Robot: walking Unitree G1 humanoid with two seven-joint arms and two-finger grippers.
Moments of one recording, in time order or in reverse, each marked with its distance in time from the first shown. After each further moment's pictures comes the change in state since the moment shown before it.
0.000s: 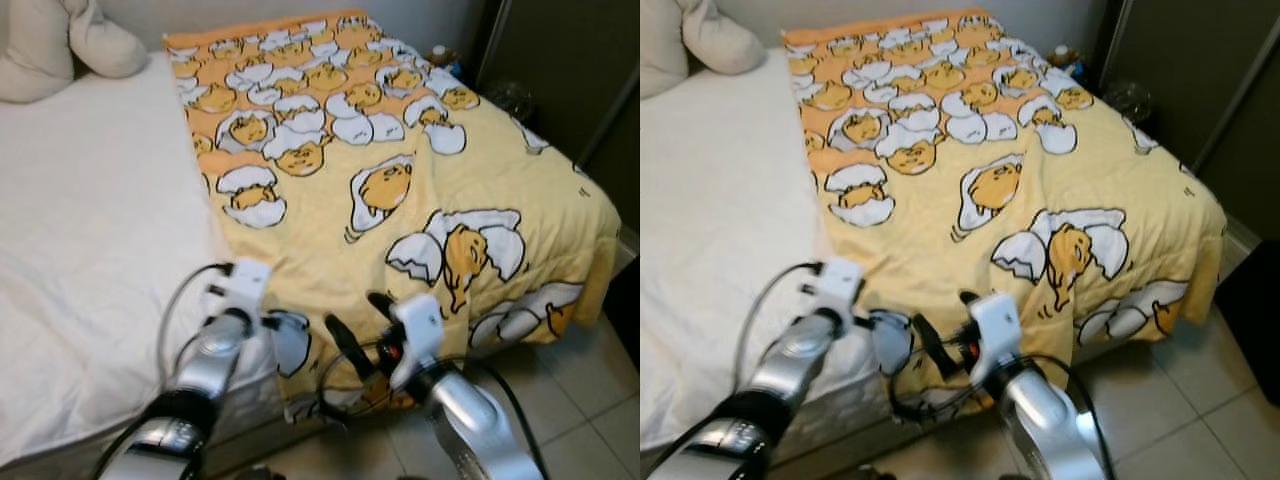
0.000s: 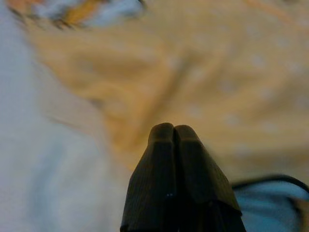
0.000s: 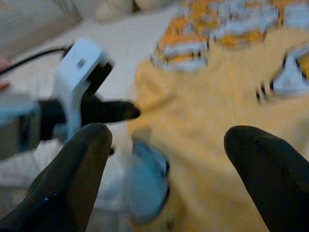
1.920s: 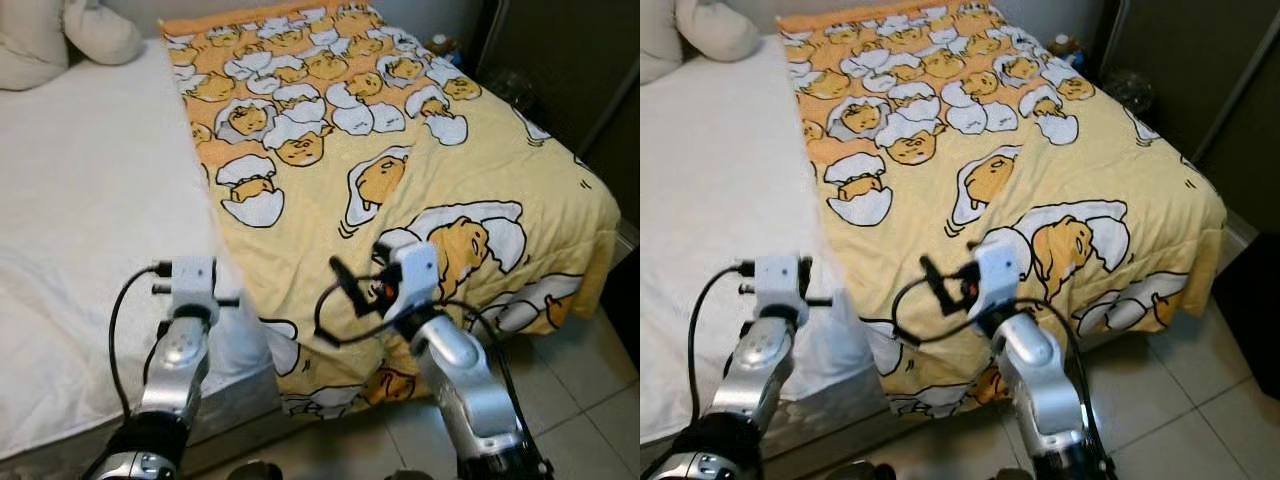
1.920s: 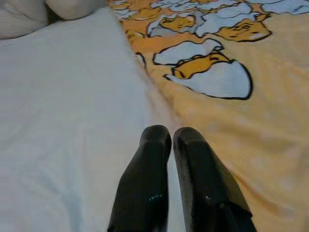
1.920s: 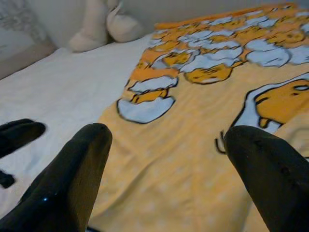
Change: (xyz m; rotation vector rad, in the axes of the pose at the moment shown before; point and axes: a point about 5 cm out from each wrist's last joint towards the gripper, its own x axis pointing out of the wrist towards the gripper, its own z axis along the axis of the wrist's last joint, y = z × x) left arm -0.032 0.060 0.006 -0.165 -0.241 0.358; right arm 0.057 -0.029 0.039 -0.012 -0.149 -0.111
